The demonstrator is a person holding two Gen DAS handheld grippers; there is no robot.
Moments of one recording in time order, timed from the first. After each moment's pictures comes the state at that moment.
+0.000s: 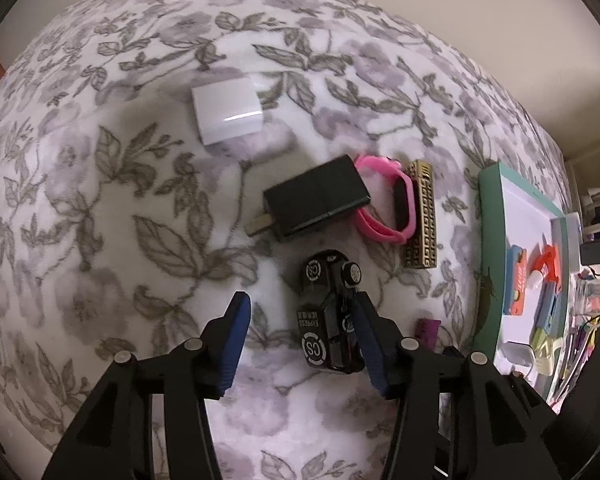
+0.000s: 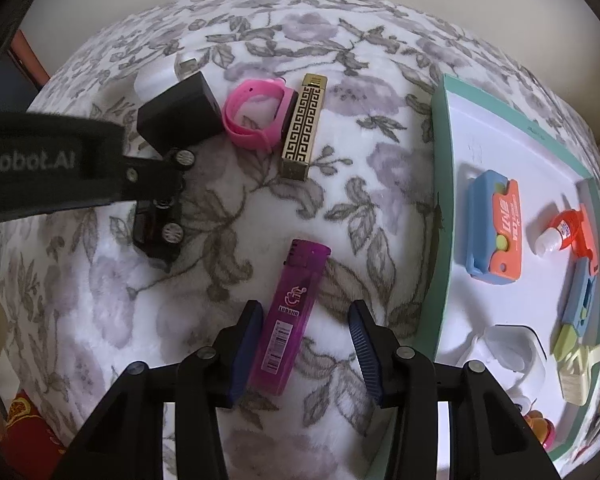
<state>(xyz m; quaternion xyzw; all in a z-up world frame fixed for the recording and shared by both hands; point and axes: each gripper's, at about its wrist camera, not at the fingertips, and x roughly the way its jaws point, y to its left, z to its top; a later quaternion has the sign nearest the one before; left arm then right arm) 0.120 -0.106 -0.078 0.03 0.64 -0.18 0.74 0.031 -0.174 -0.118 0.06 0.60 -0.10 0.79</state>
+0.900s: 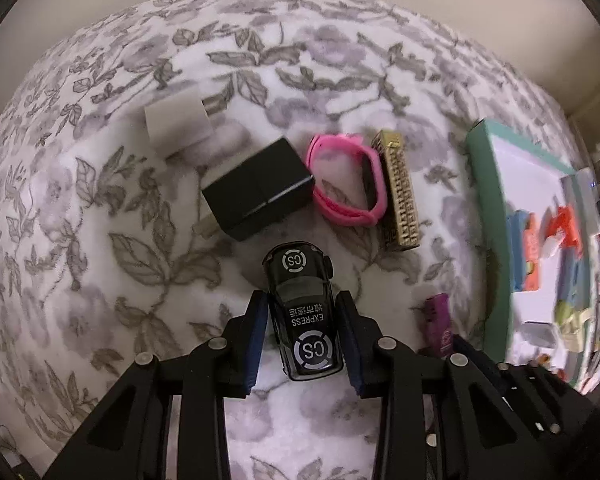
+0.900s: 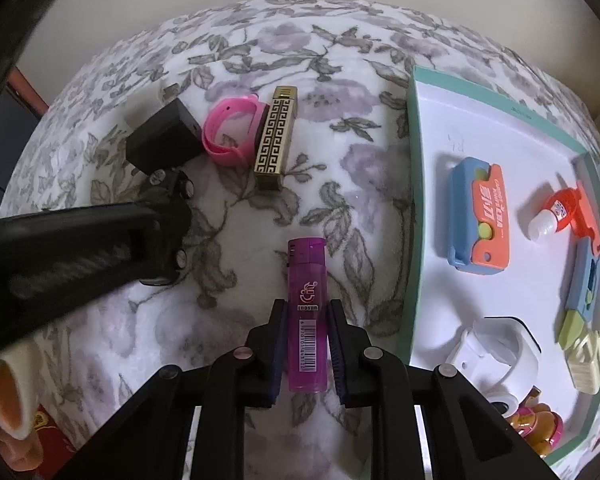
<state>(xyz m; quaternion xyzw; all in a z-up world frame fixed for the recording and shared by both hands) 0.095 -0.142 -0.072 0.10 0.62 -0.19 0.75 0.014 -0.211 -0.098 0.12 0.58 -0.11 0.80</state>
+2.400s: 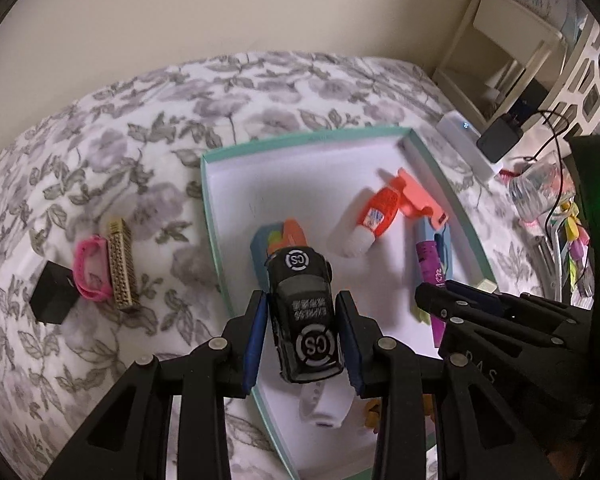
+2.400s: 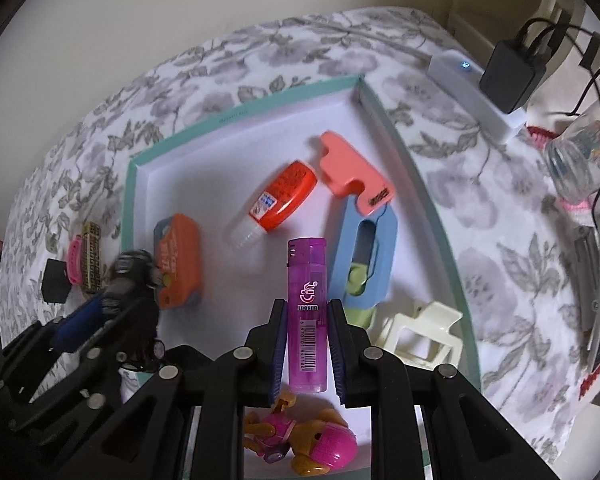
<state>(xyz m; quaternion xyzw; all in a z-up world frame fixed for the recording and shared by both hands) 0.003 -0.288 -0.031 0.16 0.53 -0.36 0.75 -0.073 -0.400 -0.053 0.26 0.54 -0.25 0.76</state>
